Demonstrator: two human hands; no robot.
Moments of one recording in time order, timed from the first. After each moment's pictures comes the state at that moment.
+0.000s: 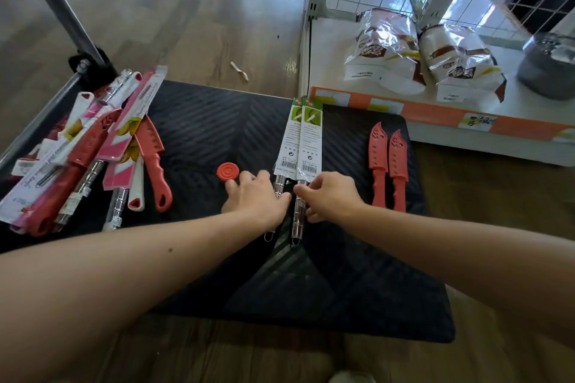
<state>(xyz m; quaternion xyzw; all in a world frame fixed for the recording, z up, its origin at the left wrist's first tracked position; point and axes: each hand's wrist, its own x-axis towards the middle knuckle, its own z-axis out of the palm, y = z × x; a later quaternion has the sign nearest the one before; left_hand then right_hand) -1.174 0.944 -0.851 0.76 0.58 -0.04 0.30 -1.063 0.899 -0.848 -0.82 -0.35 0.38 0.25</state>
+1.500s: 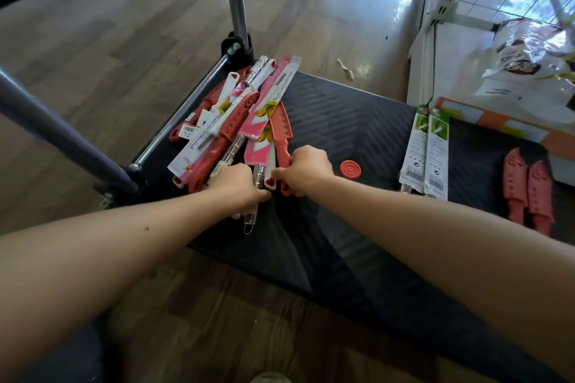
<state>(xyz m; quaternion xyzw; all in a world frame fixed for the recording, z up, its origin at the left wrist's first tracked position) -1.361 1.018 -0.859 0.68 0.65 -0.06 0.33 -1.239 1.016 -0.864 -0.77 -0.50 0.38 0.13</state>
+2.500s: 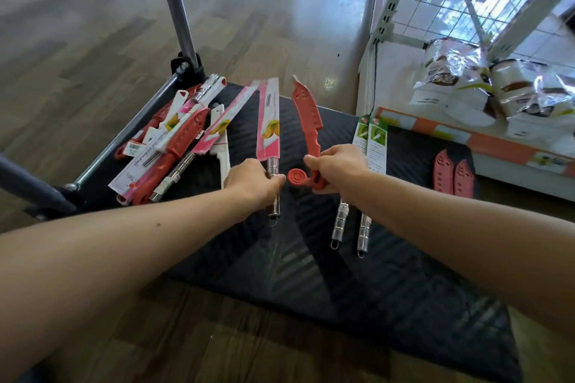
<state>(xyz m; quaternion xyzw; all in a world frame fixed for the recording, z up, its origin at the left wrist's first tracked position) -1.274 0.998 -0.843 0.67 0.63 0.09 0.39 -1.138 0.976 -0.822 -0.79 -0.30 0.42 0.33</state>
